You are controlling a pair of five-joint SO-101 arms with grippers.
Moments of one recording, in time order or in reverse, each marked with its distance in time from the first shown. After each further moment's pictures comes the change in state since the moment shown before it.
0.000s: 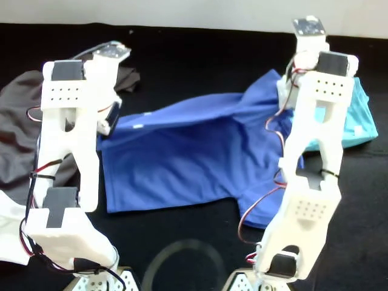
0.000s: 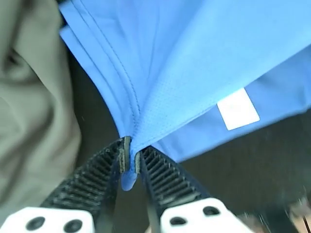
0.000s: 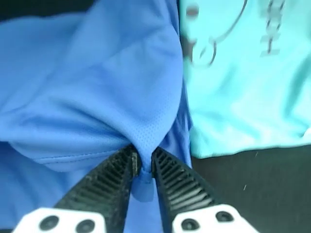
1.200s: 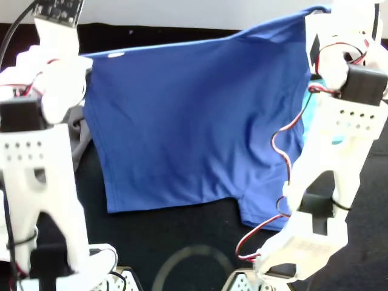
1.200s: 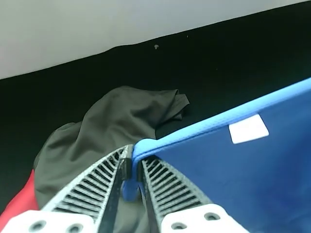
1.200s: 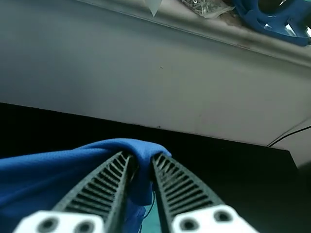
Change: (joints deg) left arm -3.3 -26.2 1.2 -26.4 0.1; right arm 0.0 -19.3 -6.2 -27.8 3.9
